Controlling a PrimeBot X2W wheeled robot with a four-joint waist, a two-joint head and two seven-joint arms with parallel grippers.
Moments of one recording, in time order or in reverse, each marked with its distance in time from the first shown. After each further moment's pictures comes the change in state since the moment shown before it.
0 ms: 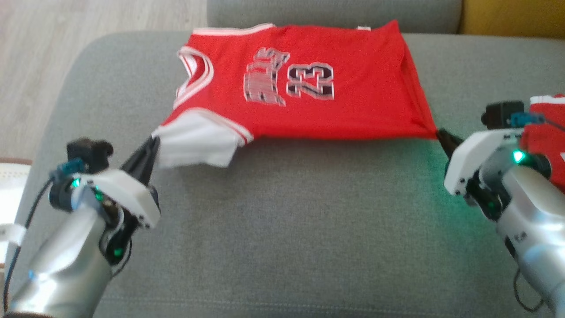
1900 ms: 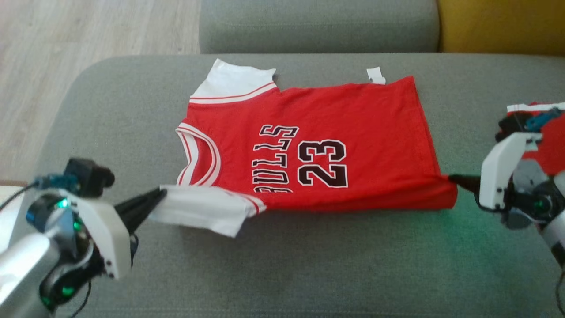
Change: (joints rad) left arm 0.181 0.425 -0.157 -0.655 -0.210 0.028 0.399; right arm 0.159 -0.210 -0.067 -0.370 0.220 0.000 0.629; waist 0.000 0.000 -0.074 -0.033
